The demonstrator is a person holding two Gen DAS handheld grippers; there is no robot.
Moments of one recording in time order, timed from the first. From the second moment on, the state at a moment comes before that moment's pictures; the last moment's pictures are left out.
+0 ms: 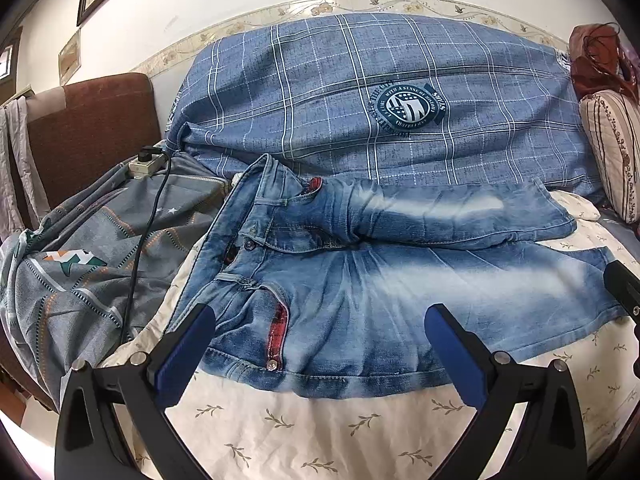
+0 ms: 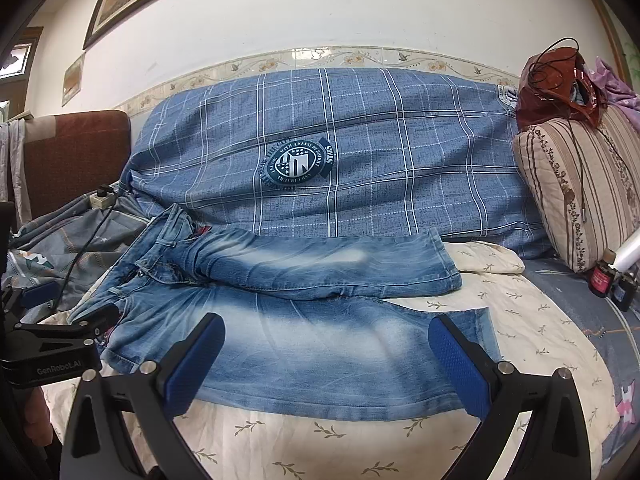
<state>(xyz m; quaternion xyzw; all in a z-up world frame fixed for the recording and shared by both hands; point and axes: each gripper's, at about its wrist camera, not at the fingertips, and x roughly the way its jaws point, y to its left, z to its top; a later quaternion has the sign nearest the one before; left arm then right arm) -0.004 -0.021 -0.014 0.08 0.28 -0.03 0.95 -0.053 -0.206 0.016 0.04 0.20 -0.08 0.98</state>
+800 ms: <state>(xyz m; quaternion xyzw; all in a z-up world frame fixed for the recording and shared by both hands) 0.198 0.043 0.019 0.02 0.39 -0.01 0.92 0.103 -0.411 0.022 0.19 0.27 -0.17 0.93</state>
